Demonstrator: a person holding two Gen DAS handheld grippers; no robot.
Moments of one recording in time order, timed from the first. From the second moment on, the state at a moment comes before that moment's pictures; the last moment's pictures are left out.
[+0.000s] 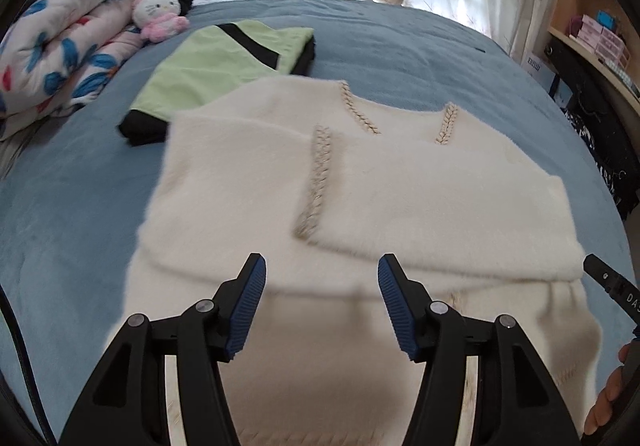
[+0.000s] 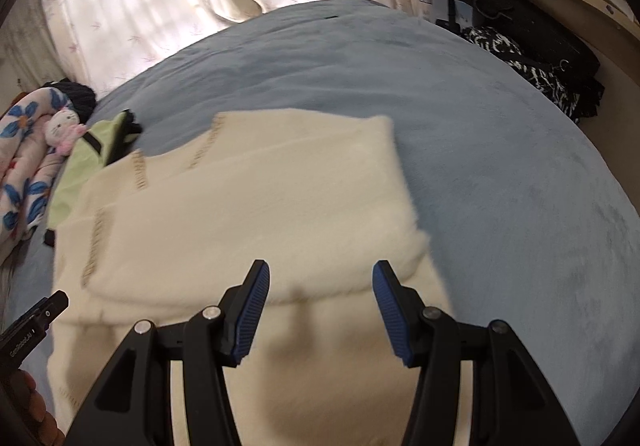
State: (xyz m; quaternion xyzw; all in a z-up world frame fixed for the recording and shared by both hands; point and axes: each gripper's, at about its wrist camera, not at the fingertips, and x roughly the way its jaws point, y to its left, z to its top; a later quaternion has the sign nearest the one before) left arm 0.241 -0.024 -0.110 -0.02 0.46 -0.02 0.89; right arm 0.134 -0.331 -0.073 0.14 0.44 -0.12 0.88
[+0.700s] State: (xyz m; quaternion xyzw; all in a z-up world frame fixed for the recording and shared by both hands) left arm 0.067 0.067 -0.056 -0.02 0.40 0.02 0.92; right arm -0.014 -0.284 -0.020 0.13 0.39 -0.08 0.91
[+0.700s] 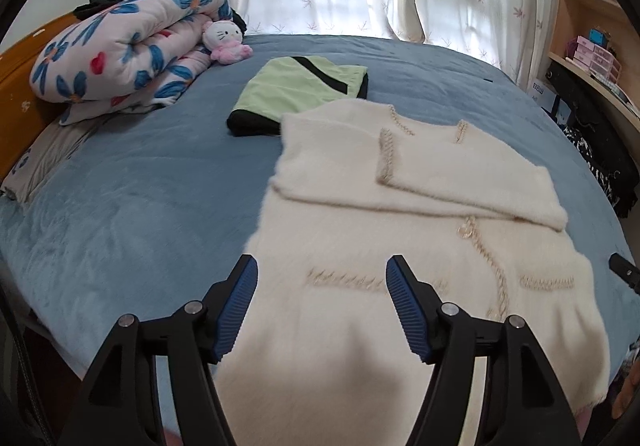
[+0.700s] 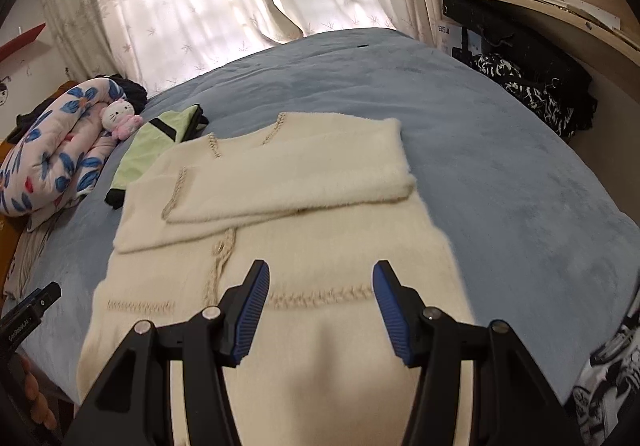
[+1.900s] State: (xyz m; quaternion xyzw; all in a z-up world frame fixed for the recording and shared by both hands) left arm -0.021 0.181 -0.180 -0.10 0.49 -0.05 0.86; right arm -0.148 -0.359 -0.121 0.17 0.44 -0.04 0.88
